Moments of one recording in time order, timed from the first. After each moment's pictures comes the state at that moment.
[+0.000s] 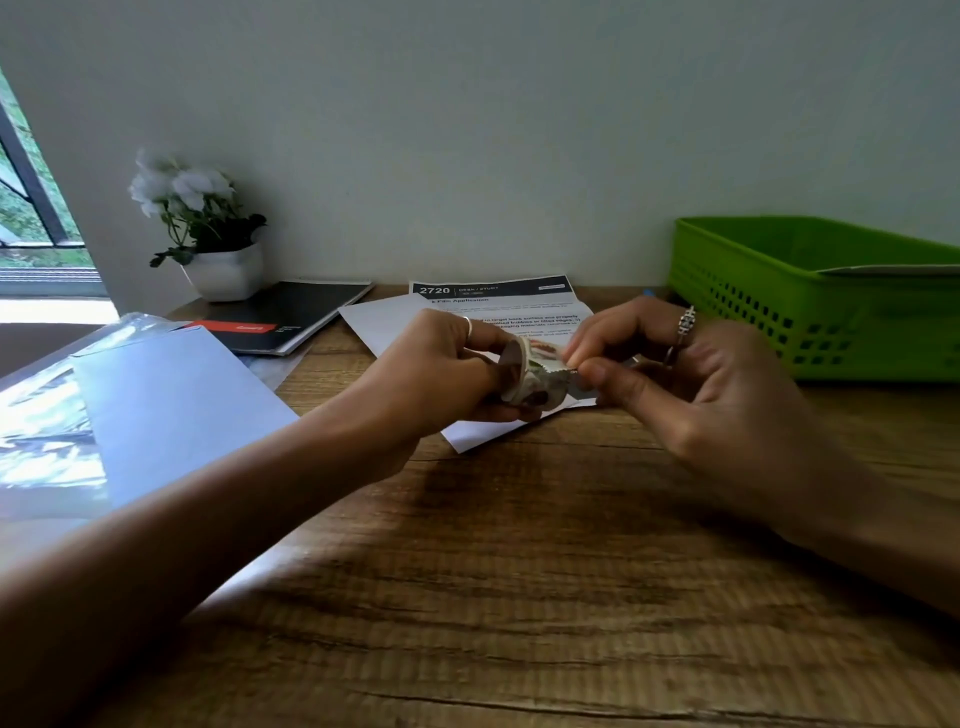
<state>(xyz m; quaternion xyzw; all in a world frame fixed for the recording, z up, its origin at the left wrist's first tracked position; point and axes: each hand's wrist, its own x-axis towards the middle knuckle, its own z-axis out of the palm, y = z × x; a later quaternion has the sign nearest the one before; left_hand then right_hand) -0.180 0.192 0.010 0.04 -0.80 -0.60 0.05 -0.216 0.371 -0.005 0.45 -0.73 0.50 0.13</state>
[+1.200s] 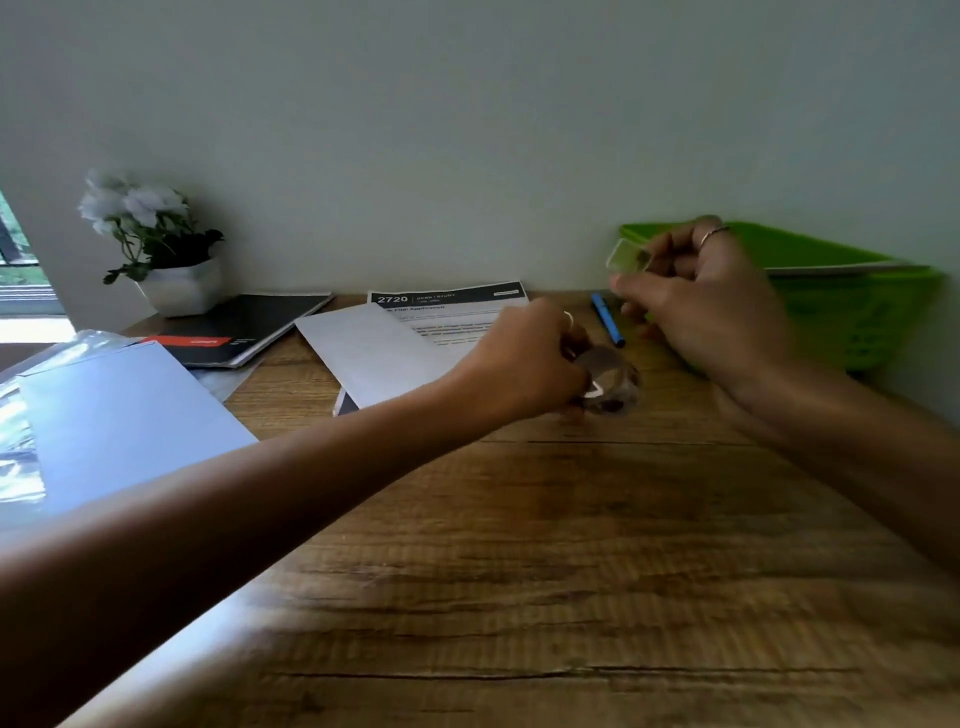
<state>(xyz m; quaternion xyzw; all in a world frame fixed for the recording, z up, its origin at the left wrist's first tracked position) -0.228 0.263 0.014 -0.08 -0.93 -0.33 0.12 -0.259 0.397 0.026 0.19 -0.75 0.61 0.18</state>
